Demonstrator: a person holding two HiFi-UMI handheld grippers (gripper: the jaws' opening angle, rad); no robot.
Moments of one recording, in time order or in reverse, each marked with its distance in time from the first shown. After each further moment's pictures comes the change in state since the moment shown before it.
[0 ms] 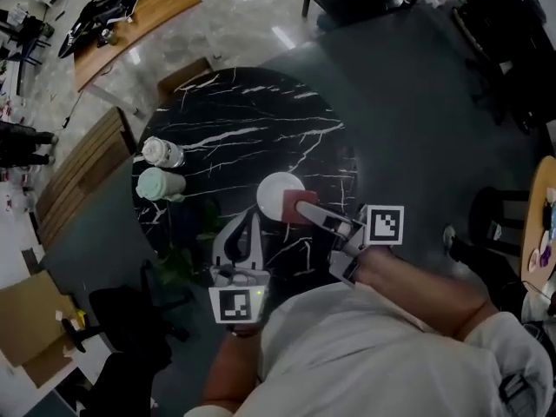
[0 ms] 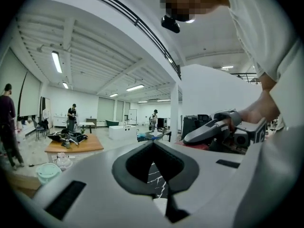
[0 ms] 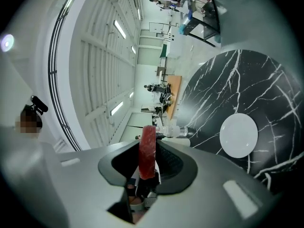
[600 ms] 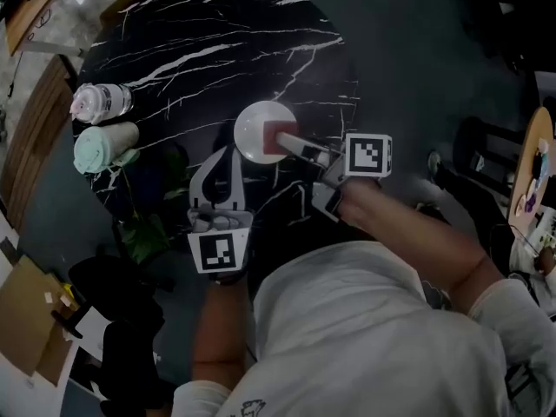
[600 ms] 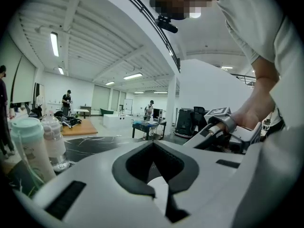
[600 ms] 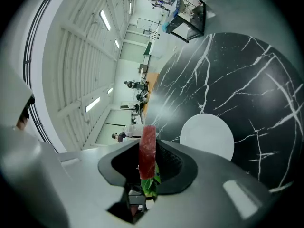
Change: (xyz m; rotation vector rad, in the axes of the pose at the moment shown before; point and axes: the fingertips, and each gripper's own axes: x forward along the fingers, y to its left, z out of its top) left arm 0.046 0.037 -0.144 -0.026 0.117 -0.087; right arm 0.047 -0.166 0.001 -0.021 0.042 -0.228
